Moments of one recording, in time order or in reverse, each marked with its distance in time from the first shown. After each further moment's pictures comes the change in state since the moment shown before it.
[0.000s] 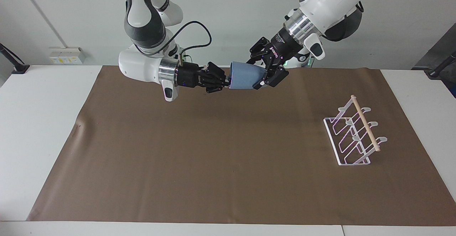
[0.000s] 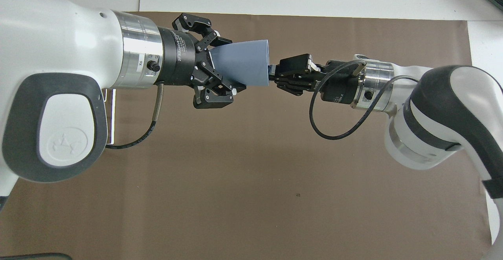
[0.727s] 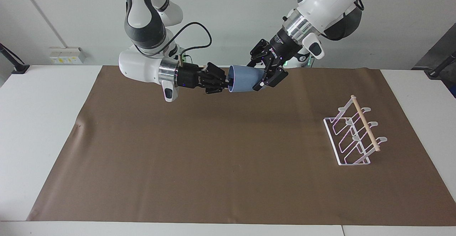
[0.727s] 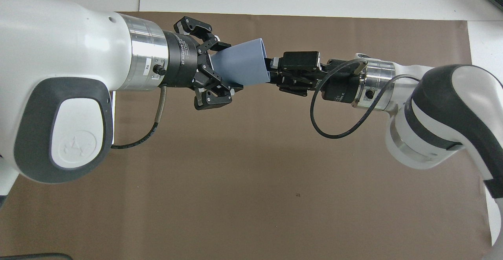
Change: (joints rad) left arm -0.005 0.000 -0.003 -0.009 0.065 0.000 -0.006; right arm -0.003 0.001 0.000 0.004 -0.004 0.004 0.000
